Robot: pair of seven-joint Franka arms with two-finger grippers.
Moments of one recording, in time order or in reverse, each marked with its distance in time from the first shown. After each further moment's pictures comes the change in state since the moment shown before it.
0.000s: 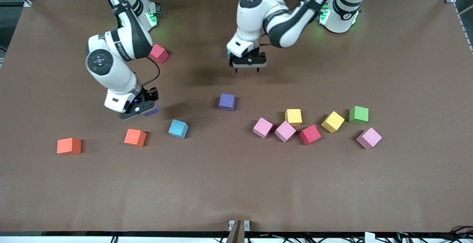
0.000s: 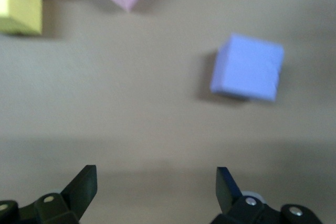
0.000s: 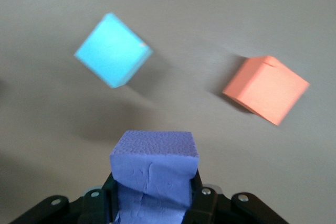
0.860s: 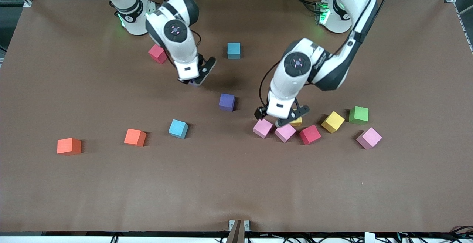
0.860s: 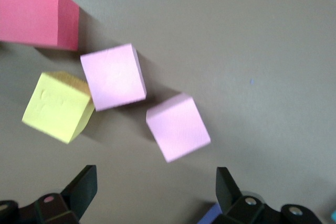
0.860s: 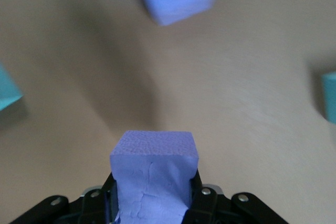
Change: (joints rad) left arm 0.016 0.195 0.312 0.428 -0.376 -0.199 0.127; right arm 0.089 -0.001 0.322 -0.091 0.001 -0.003 -0.211
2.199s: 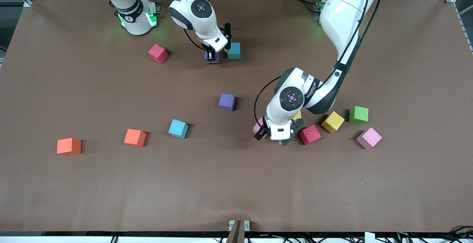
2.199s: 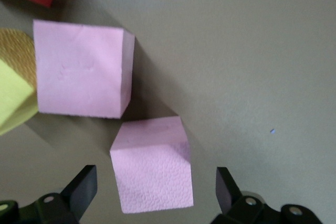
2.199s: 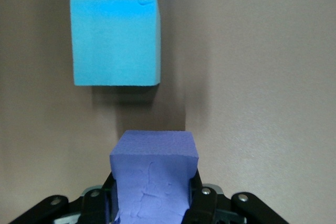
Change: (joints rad) left arm -0.057 0.216 0.054 0.151 -0.093 0.033 -0.251; right arm 0.029 0.057 0.224 -0.180 0.000 0.248 -0.212
